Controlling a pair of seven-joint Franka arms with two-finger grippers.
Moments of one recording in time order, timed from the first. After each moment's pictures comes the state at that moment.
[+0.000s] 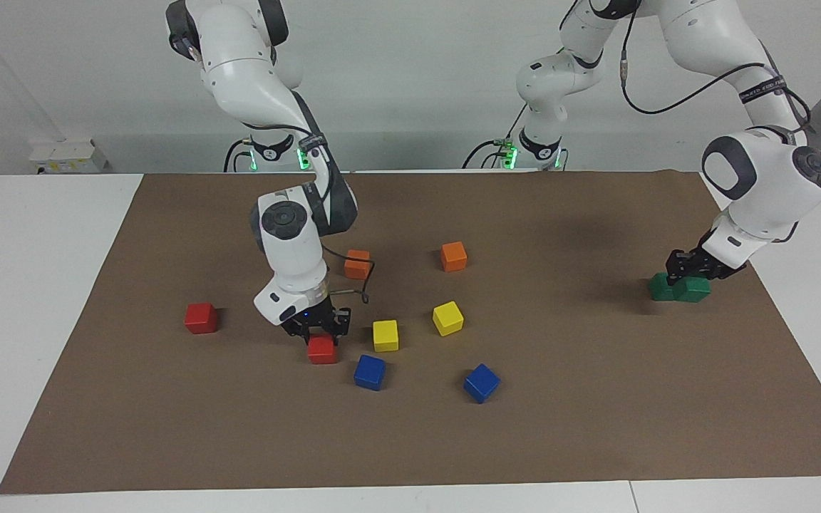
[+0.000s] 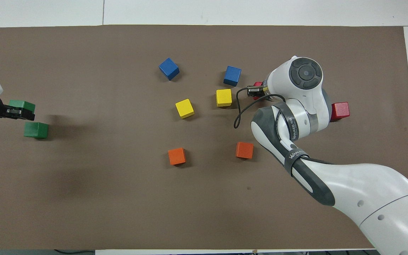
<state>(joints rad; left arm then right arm) 0.35 0.21 -0.14 -1.94 0.00 2.16 0.41 0.22 0.47 0.07 -1.75 -0.07 2.32 0.37</state>
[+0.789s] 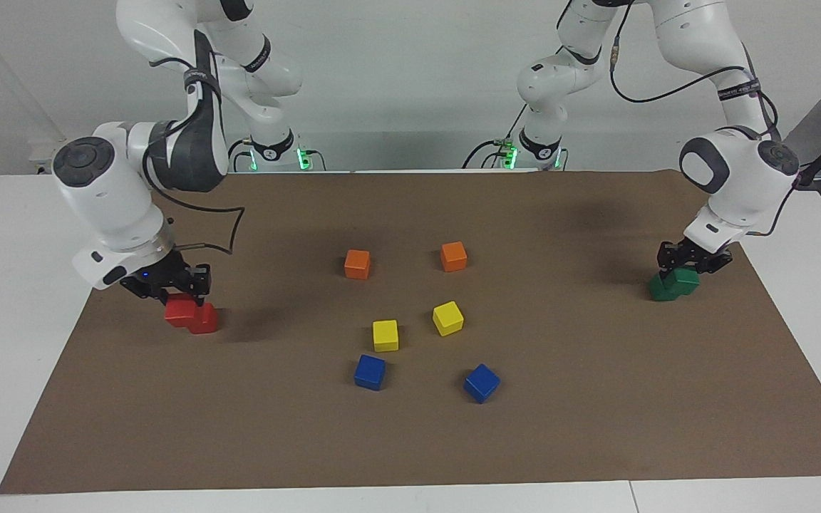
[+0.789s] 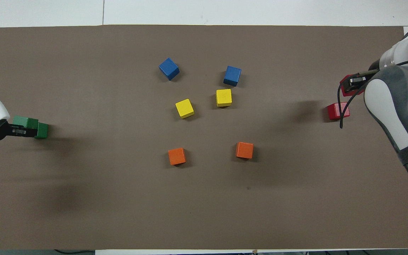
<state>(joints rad) 0.39 0.13 -0.14 -2.16 -0.02 2.35 0.51 -0.12 0.27 0.05 -1.67 -0.07 1.94 -0.11</state>
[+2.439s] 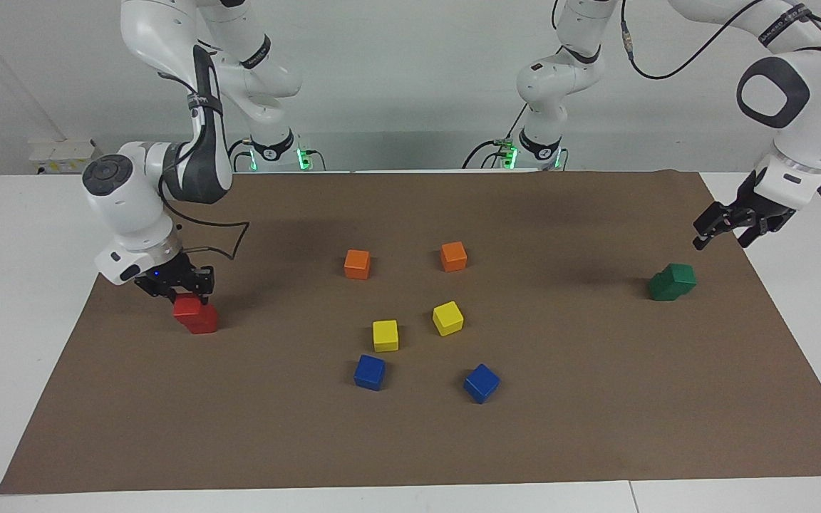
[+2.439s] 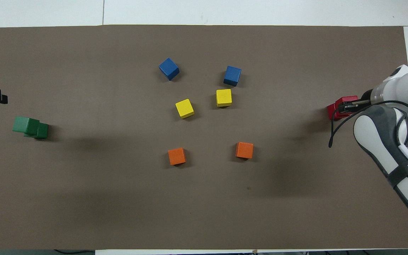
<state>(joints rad) 0.33 0.07 -0.18 -1.67 -0.05 1.80 0.14 -0.16 0.18 0.06 -2.02 -0.05 2.25 -0.12</state>
